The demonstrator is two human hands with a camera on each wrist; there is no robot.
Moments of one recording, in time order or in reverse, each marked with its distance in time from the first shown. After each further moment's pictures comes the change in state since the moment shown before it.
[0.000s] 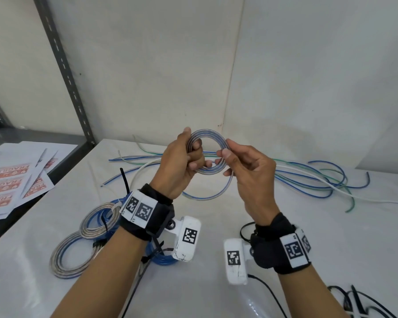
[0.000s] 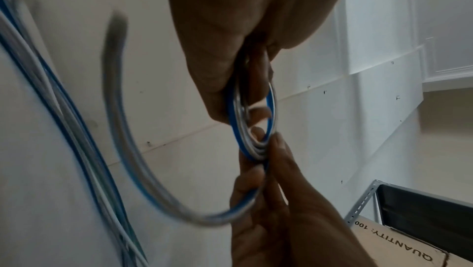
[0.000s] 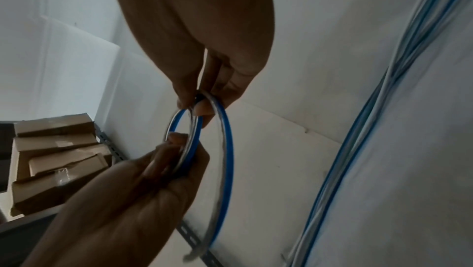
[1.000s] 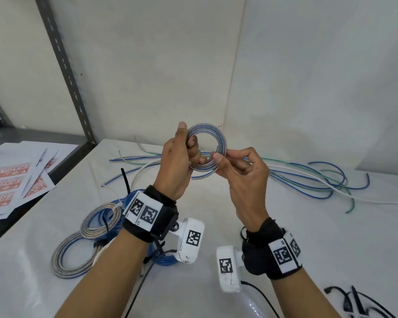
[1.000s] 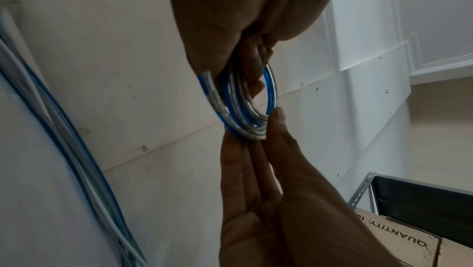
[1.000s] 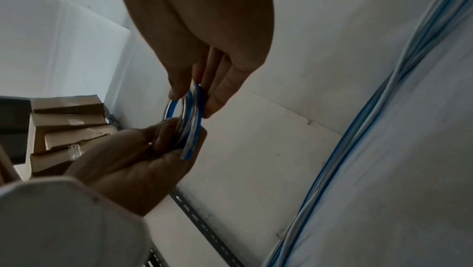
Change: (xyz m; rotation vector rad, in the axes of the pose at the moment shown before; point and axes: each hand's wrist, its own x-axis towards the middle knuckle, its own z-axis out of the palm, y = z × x) left_hand -0.004 0.000 0.005 0.012 0.110 0.166; right_hand -0.011 0.004 0.012 0.107 0.053 0.031
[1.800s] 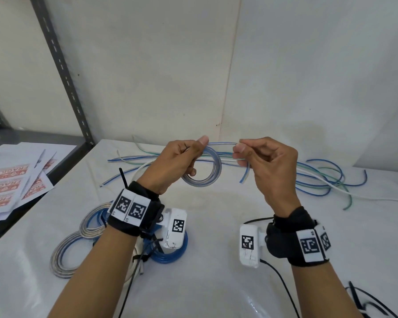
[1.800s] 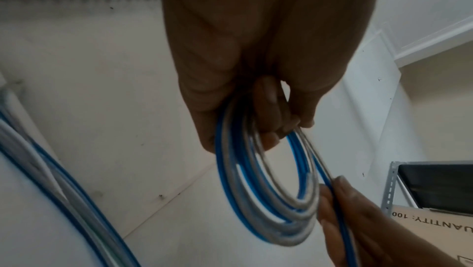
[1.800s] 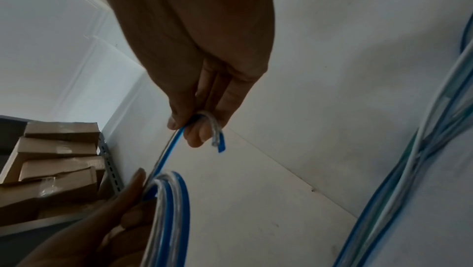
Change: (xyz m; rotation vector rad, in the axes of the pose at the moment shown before) left_hand 0.000 0.010 -0.020 0.590 -0.274 0.015; right_hand 0.026 -0.029 -0.041 -0.190 -0.045 -0.104
